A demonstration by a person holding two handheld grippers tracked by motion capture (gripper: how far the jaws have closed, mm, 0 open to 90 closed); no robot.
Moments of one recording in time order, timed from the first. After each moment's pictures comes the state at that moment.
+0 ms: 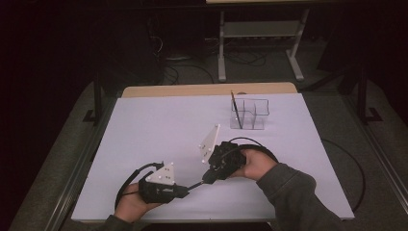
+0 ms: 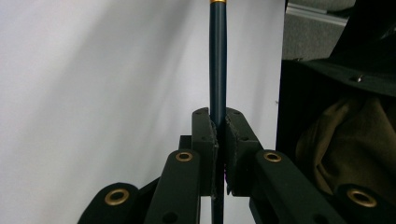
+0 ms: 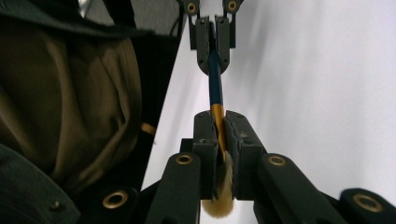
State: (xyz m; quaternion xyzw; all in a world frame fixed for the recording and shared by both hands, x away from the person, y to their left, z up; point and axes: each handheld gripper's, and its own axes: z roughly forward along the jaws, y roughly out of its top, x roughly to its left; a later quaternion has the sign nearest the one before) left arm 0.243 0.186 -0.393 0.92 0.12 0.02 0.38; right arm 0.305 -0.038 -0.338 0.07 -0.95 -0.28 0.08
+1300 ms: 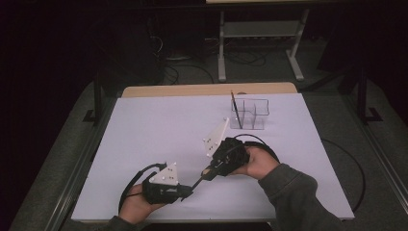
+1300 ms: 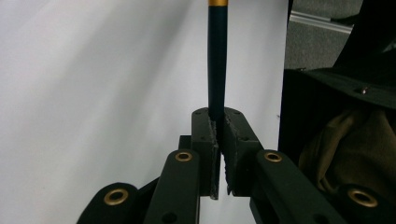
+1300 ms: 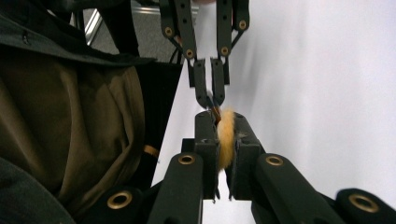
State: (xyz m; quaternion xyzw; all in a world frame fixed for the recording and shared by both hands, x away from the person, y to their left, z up) left arm 0.241 0.176 -0.394 0.91 0.12 0.03 0.39; right arm 0.306 -0.048 -0.326 0.06 -0.94 -0.33 0.09
